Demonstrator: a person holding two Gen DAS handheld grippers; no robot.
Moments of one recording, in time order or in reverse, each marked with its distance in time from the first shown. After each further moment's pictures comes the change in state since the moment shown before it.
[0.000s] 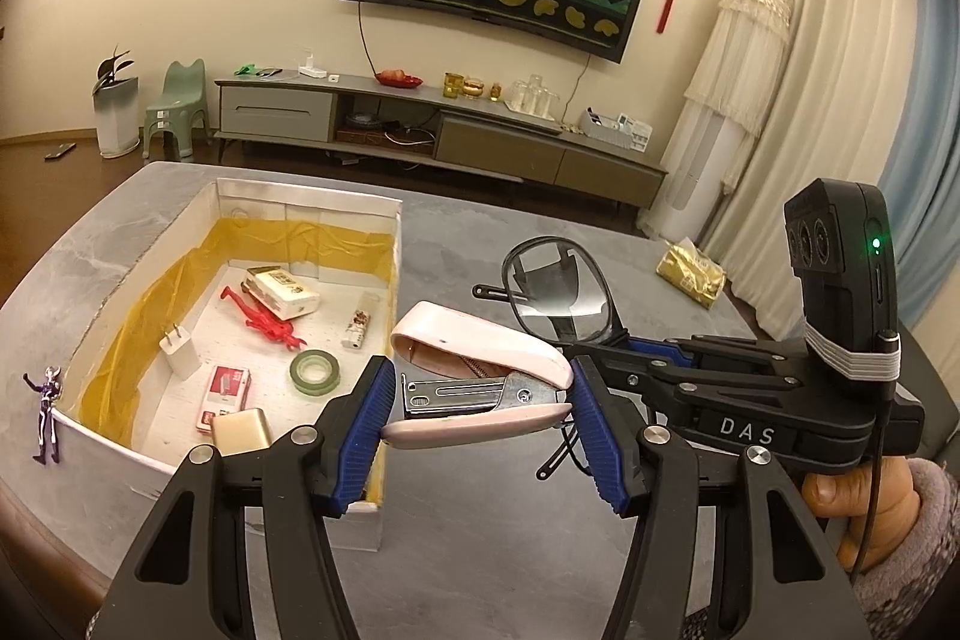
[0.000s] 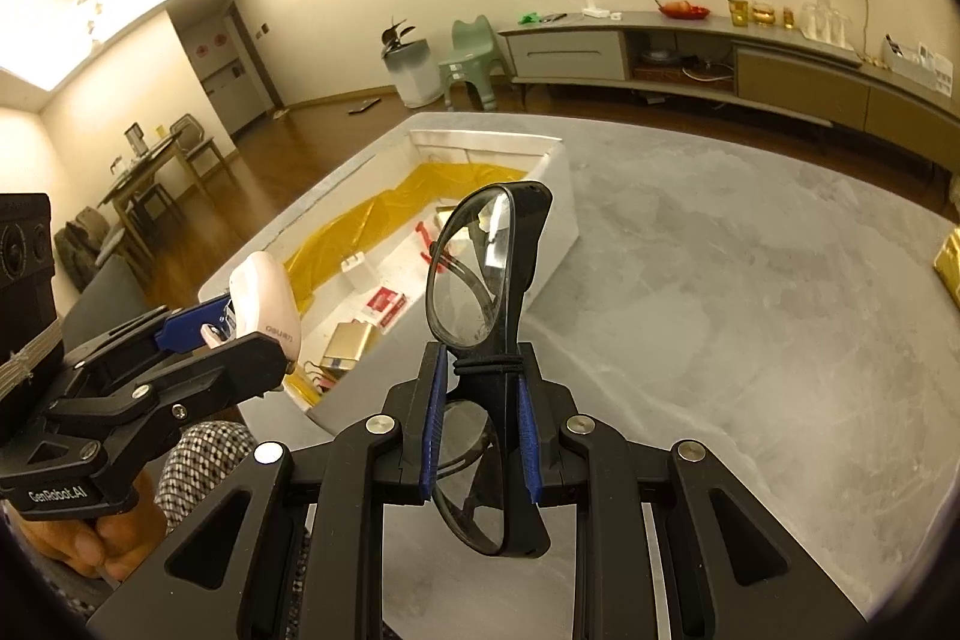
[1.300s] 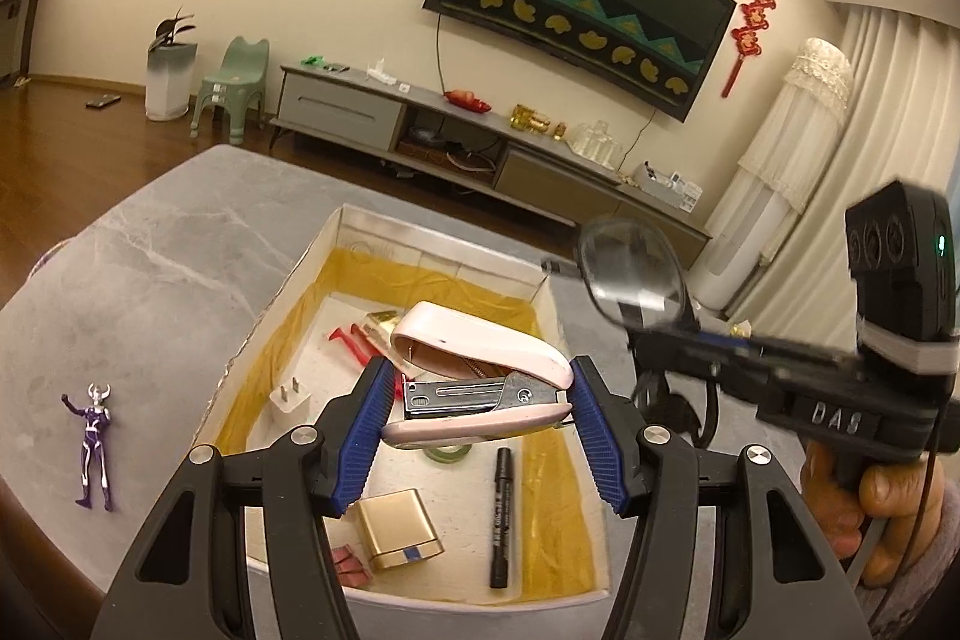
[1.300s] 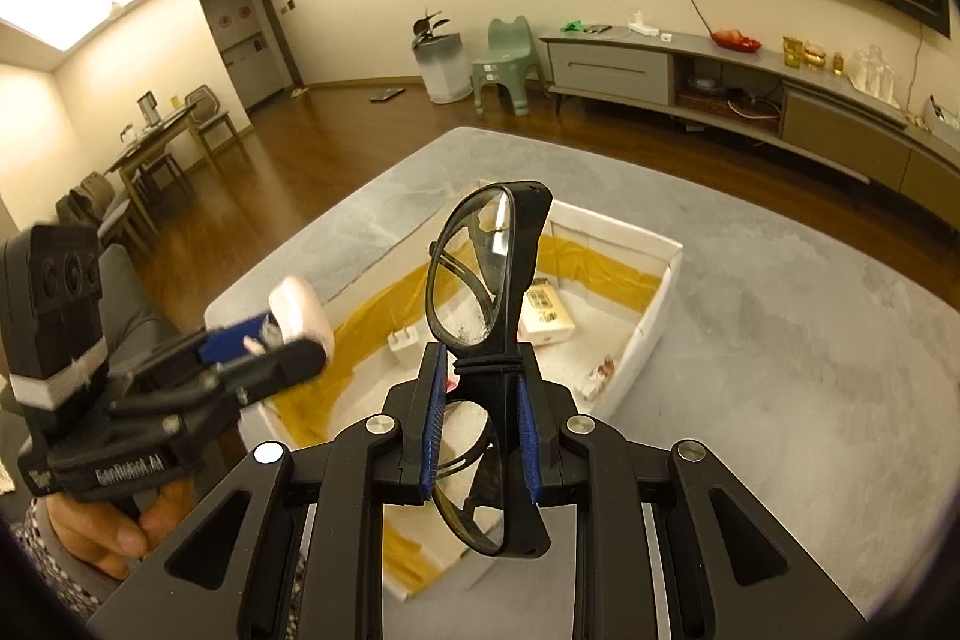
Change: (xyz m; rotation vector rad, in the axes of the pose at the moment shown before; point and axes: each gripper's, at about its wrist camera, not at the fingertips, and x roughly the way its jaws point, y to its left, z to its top) left arm 0.000 0.132 0.037 -0.159 -0.043 0.039; right arm 0.068 0.081 0.092 -0.101 0.023 0.004
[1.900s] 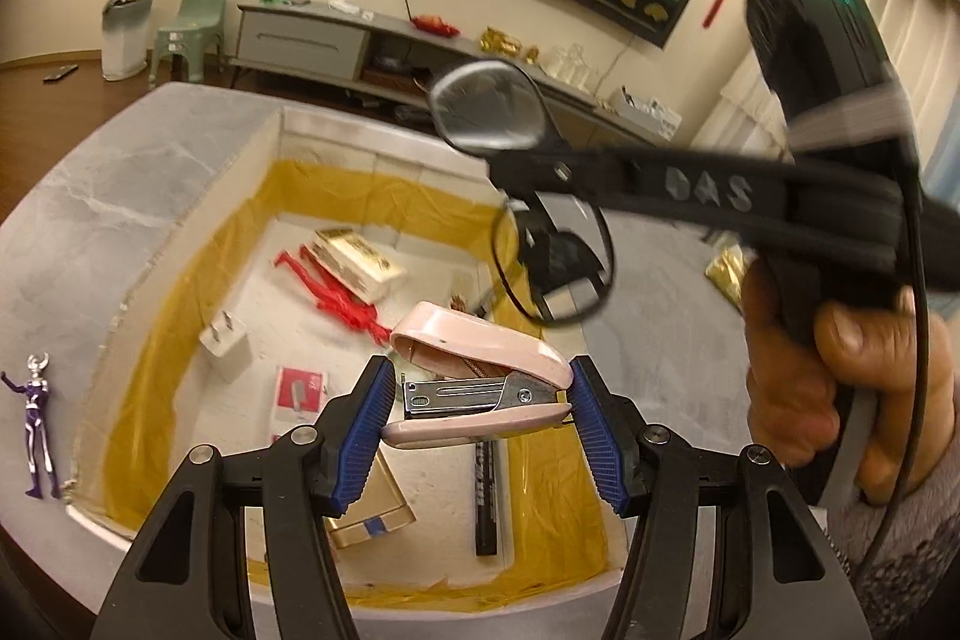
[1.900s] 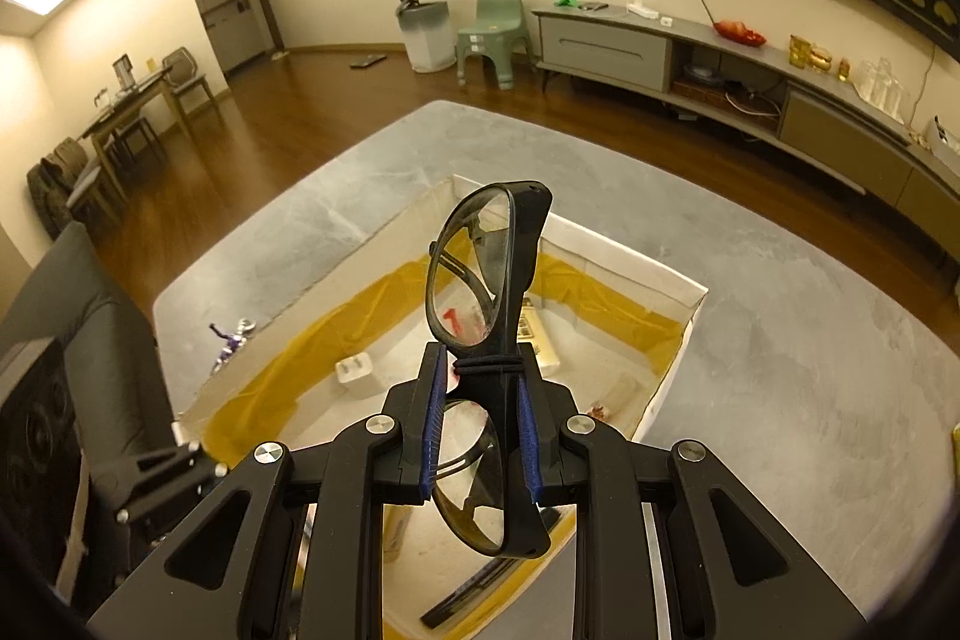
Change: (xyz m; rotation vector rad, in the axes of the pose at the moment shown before) left arm 0.055 -0.012 -0.023 0.044 0.193 -0.071; right arm 0.079 -0.015 0.037 -0.039 0.089 -0.069
